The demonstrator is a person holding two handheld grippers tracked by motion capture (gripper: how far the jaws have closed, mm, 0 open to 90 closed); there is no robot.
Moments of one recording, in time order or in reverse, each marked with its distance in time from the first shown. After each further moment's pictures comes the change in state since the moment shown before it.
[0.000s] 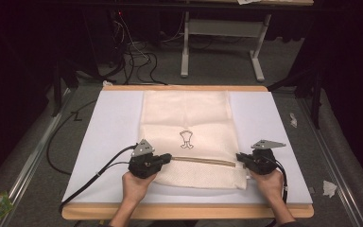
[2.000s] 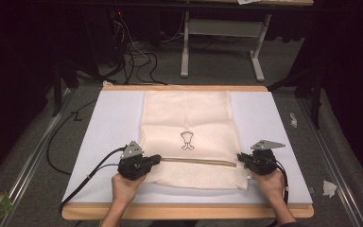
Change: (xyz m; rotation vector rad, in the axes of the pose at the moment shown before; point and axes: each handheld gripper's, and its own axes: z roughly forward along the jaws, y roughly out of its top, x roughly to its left) left arm 0.015 -0.012 -0.018 0.014 0.047 0.007; right arm 0.002 0.001 -0.002 0.012 -0.031 -0.036
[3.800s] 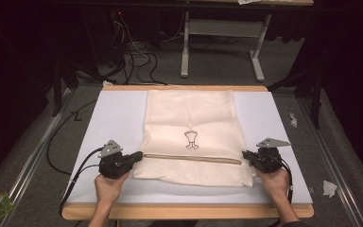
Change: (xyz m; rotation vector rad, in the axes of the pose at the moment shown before) left arm 0.033 -0.012 -0.036 -0.046 0.085 -0.087; right arm -0.012 0.001 -0.008 -0.010 -0.041 0.025
